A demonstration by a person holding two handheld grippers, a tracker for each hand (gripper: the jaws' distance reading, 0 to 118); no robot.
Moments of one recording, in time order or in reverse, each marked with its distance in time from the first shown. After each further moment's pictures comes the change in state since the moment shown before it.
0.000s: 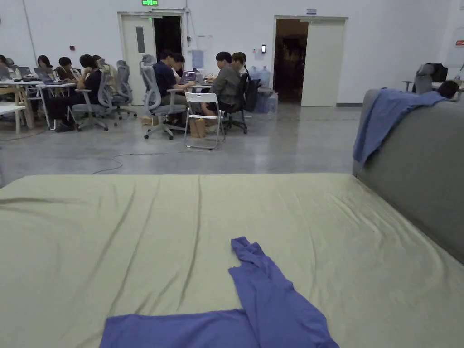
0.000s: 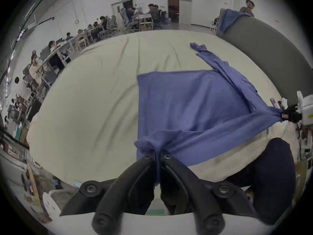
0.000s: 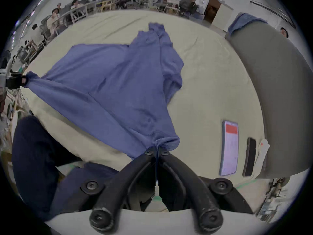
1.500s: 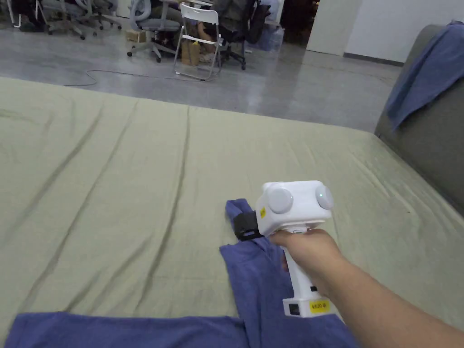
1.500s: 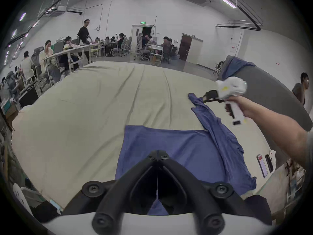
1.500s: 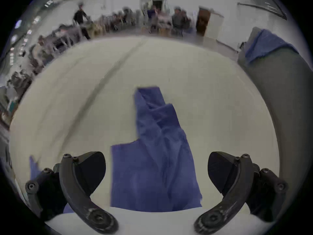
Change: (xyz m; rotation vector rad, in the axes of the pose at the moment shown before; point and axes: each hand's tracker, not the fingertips) left arm 0.009 0.097 0.000 0.339 -0.083 0.206; right arm 0.004 0.479 -0.223 0.128 -0.016 -0.133
